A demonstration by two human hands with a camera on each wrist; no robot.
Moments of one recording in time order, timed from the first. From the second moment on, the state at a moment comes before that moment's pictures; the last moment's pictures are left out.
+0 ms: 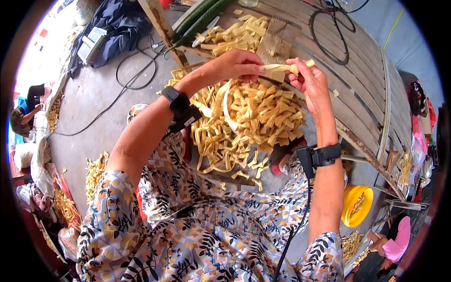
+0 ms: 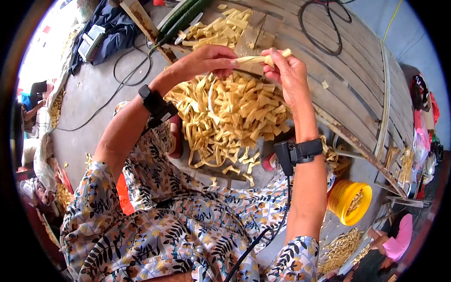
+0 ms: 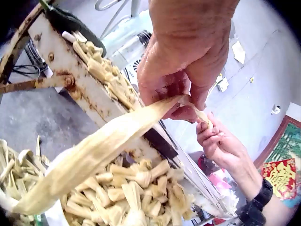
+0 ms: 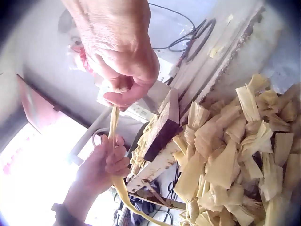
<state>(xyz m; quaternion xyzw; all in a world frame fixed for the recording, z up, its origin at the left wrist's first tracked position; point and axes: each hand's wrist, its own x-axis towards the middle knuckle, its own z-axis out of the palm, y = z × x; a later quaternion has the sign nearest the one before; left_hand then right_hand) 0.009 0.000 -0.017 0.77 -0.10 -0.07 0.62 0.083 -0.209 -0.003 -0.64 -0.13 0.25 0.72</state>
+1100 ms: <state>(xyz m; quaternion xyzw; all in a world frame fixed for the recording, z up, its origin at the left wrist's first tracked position) 0.016 -0.022 -0.015 0.87 -0.12 0.02 0.47 0.091 -0.231 0.004 -0.82 -0.24 0.13 0.50</state>
